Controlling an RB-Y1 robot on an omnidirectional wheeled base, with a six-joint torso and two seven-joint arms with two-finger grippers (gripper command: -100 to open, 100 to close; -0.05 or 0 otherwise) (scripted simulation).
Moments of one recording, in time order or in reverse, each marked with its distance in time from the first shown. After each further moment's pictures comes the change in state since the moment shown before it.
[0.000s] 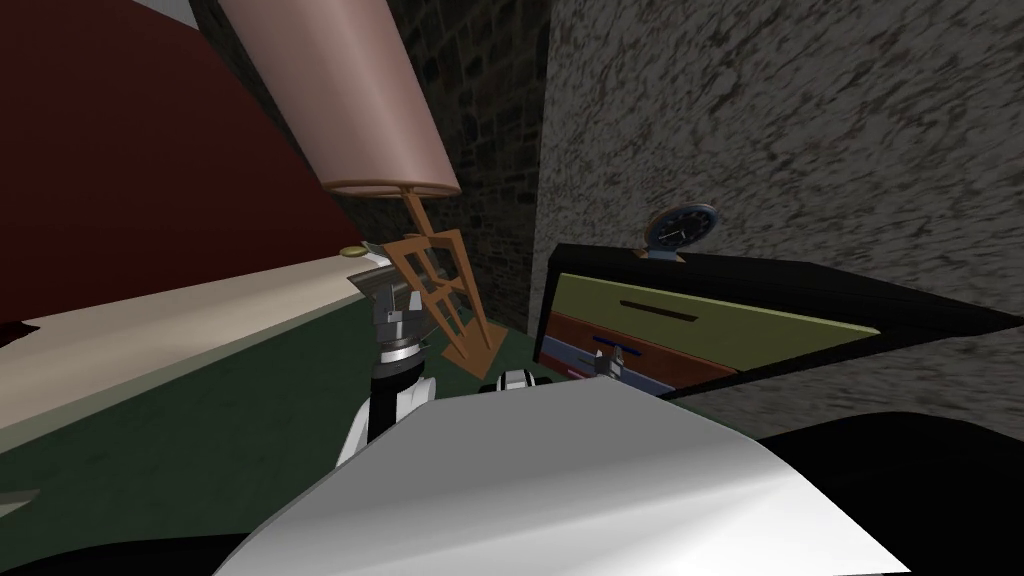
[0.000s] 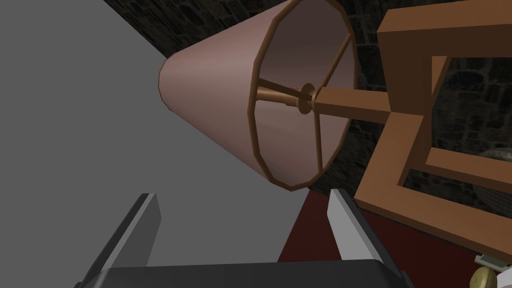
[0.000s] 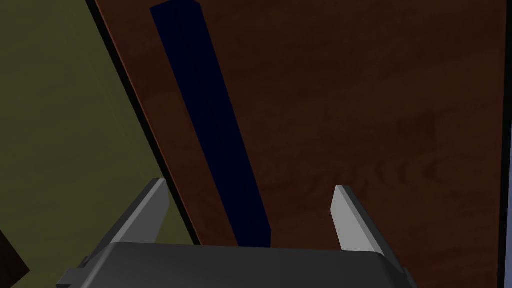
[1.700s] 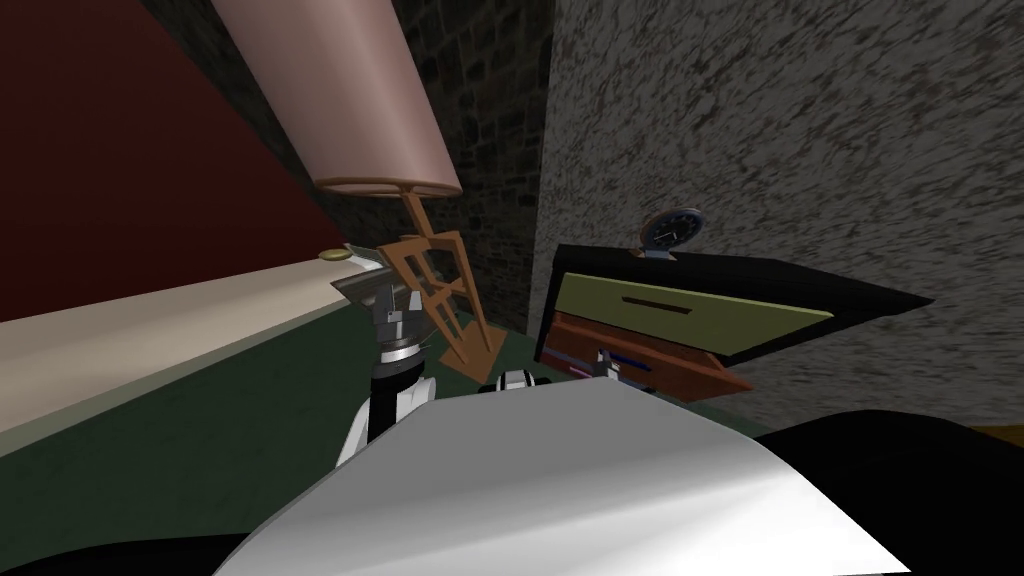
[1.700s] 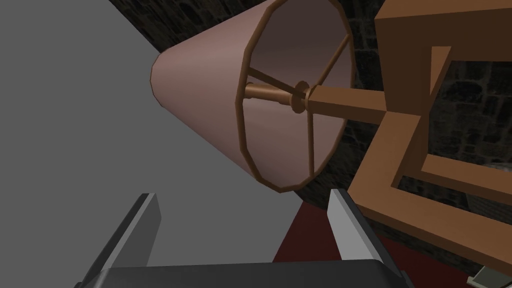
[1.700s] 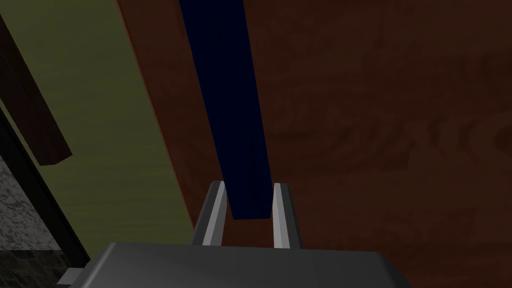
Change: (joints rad) left arm 0.000 0.000 0.000 0.000 0.000 0.000 0.000; right arm 0.076 -0.005 0.051 0.007 0.202 0.081 -0.048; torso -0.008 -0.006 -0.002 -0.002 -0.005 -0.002
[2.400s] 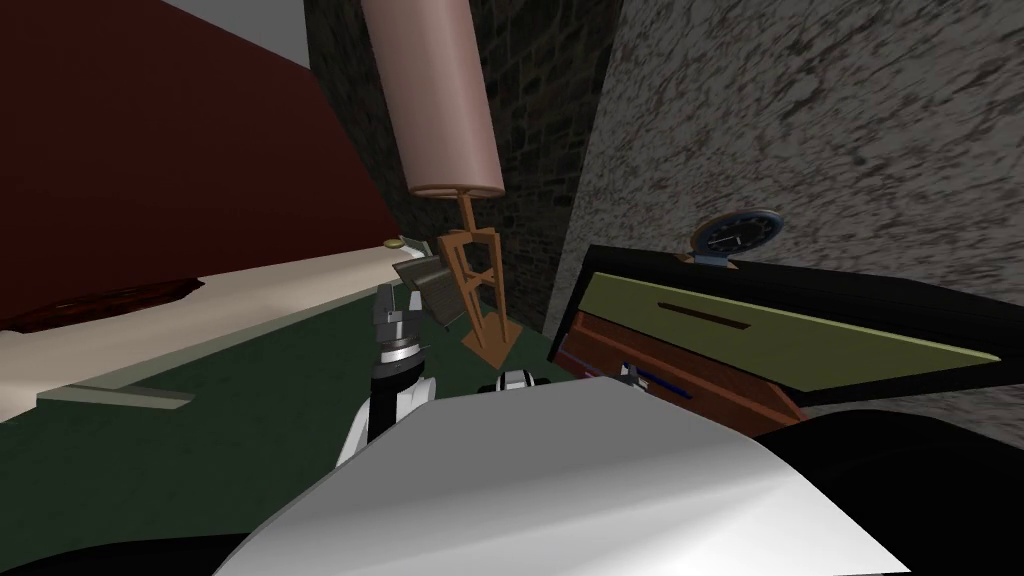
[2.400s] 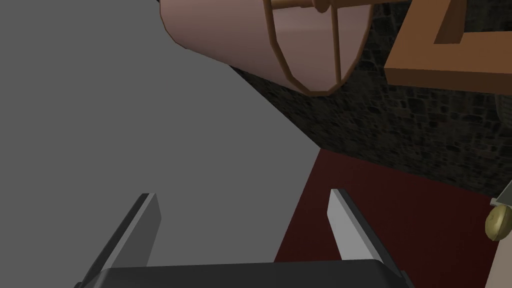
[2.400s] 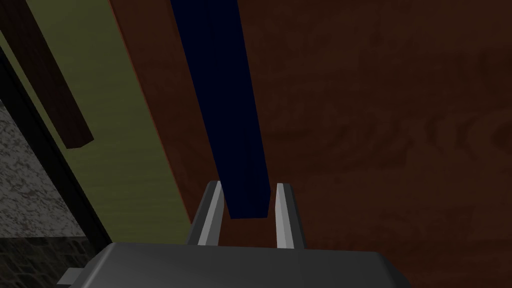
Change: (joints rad) left arm 0.000 0.000 0.000 0.000 0.000 0.000 0.000; right arm 0.031 -0.071 -0.018 0.078 -0.173 0.089 -0.031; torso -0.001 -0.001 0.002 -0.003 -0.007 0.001
